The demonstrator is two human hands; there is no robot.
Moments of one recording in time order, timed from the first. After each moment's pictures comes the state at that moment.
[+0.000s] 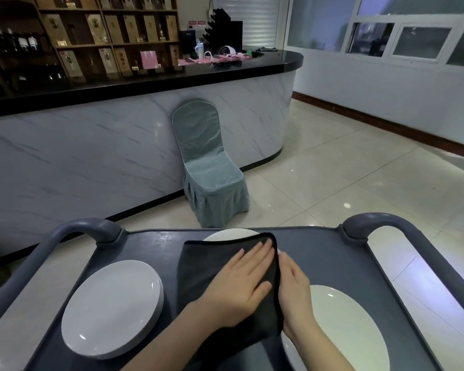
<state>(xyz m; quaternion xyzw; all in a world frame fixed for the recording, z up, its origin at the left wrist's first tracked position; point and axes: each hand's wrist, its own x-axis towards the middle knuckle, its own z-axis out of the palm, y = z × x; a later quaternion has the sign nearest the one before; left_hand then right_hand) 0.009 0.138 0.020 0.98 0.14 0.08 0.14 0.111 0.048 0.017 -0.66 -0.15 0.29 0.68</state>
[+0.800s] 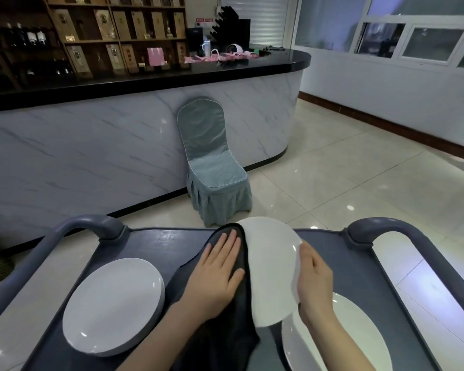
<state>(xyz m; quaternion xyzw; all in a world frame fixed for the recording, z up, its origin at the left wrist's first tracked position) -0.011 0.169 0.001 0.94 0.30 0.09 0.11 0.137 0.047 0.038 -0.68 -0.14 0.22 0.68</state>
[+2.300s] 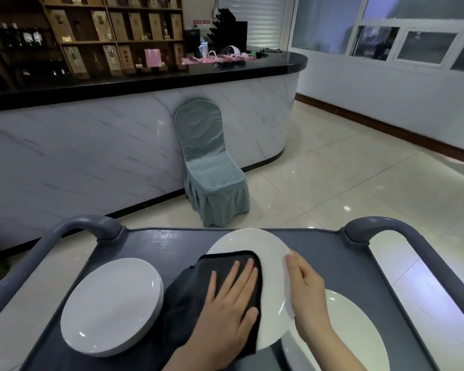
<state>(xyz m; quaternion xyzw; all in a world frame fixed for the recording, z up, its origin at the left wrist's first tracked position) -0.027 0.108 -0.020 0.95 0.25 0.12 0.12 0.124 0.032 0.022 -0.68 -0.22 0.24 0.66</state>
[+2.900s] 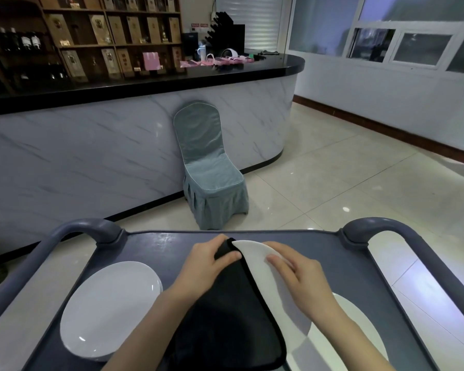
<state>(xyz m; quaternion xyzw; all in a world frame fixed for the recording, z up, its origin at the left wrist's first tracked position) -0.017 0.187 0.041 0.84 0.28 0.26 0.39 0.143 0.028 0.060 -0.71 -0.52 0.15 0.45</state>
